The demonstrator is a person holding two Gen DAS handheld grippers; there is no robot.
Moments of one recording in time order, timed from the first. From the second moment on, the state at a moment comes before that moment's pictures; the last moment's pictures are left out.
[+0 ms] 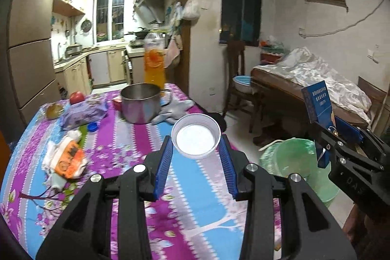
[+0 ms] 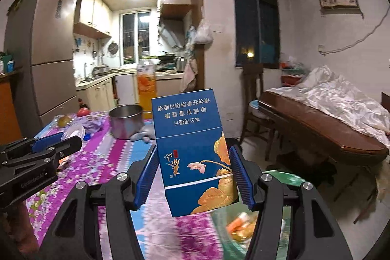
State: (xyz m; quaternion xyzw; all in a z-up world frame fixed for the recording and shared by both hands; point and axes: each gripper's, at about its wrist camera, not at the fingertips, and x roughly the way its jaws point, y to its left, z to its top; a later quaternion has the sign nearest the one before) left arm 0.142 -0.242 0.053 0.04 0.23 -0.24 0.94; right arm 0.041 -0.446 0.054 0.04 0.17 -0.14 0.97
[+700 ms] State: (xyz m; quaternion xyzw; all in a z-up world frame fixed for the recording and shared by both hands) left arm 0.142 -0.406 0.023 0.11 0.29 -0.35 0.88; right arm 0.010 -0.611 0.020 0.12 0.26 -0.24 0.93
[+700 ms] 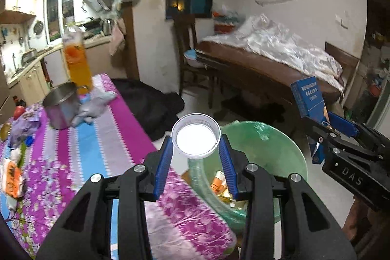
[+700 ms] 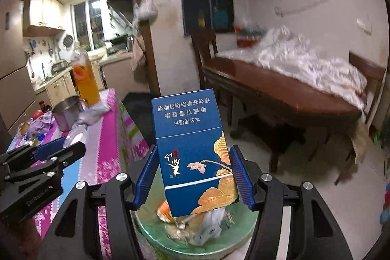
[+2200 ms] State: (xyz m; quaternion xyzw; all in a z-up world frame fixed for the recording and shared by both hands) left arm 0.169 -0.479 -0.027 0.16 0.37 -0.35 0.85; right arm 0.031 -0.679 -0.049 0.22 0.36 -0.26 0.87
